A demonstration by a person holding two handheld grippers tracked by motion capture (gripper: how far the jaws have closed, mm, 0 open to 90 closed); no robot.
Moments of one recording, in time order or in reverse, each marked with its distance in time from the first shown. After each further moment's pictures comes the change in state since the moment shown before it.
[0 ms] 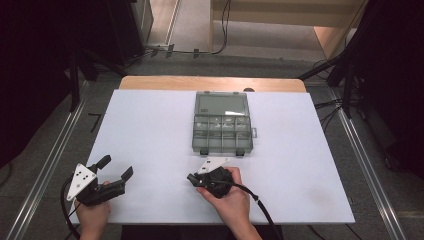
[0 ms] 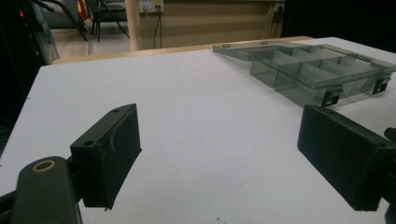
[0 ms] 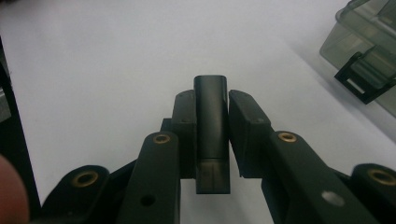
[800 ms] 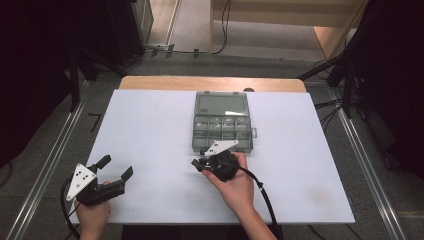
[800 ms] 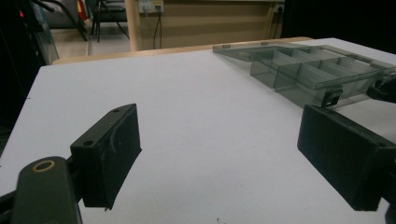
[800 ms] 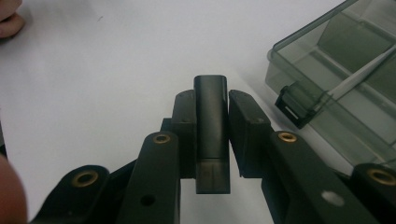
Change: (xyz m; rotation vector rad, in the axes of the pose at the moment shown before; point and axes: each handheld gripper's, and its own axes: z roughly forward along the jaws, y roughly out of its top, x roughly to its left) left arm 0.000 0.000 0.000 -0.002 -0.002 0.000; right arm -0.034 0.020 -0.013 -0.030 0.001 0.052
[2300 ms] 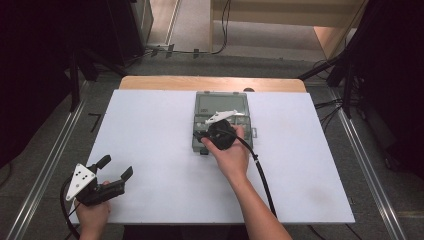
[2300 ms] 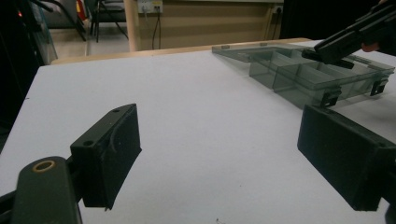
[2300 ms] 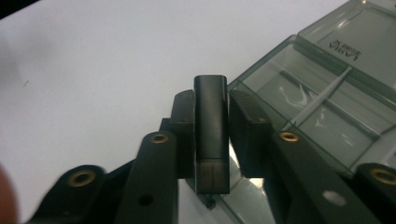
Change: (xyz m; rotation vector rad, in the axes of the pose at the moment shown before) left arm 0.000 0.000 0.000 -0.003 -0.004 -0.005; right arm -0.061 0.047 0.022 -0.039 -0.061 0.081
